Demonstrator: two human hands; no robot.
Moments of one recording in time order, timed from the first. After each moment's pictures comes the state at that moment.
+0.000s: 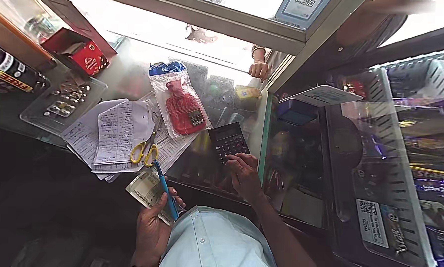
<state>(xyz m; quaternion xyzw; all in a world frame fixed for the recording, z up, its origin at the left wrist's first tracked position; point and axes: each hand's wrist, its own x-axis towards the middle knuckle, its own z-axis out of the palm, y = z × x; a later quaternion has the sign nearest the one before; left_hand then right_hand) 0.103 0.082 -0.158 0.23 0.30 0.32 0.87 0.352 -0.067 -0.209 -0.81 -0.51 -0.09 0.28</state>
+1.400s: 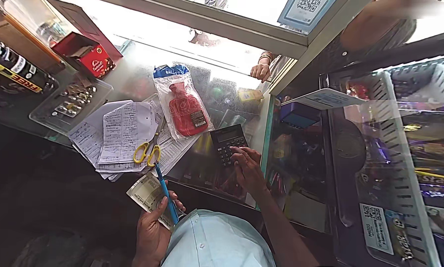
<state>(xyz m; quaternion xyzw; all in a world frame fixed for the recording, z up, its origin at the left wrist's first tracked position) 0.095 0.077 -0.159 0.24 0.30 0.32 0.86 0.373 -0.060 -0.202 -0.80 -0.51 -0.08 0.30</state>
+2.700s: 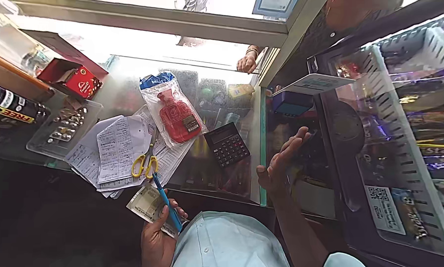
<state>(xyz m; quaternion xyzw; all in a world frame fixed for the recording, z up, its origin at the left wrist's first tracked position) 0.094 0.082 -0.159 0.23 0.28 0.29 0.88 0.385 -0.087 -0.173 -0.77 -0.38 -0.25 0.44</state>
